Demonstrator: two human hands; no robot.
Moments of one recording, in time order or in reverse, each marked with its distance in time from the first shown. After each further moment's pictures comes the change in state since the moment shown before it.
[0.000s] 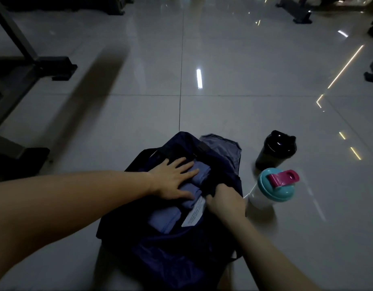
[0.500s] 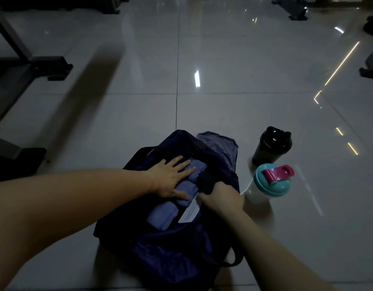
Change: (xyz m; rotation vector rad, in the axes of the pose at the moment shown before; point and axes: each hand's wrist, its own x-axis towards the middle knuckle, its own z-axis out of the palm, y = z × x) left_hand 0.008 0.003 0.005 0.052 -0.037 -0.002; right_hand 0.006 0.006 0.006 0.083 -0.080 0.098
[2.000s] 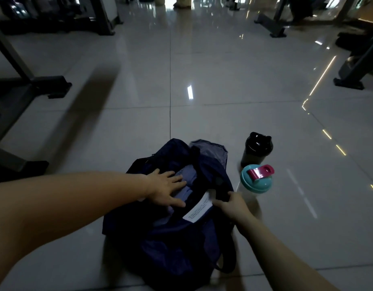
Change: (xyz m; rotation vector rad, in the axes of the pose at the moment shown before) left_hand -0.034 0.020 -0.028 -0.020 -0.201 -0.016; right_hand -0.028 0.062 -0.016 0.692 -0.126 0.097
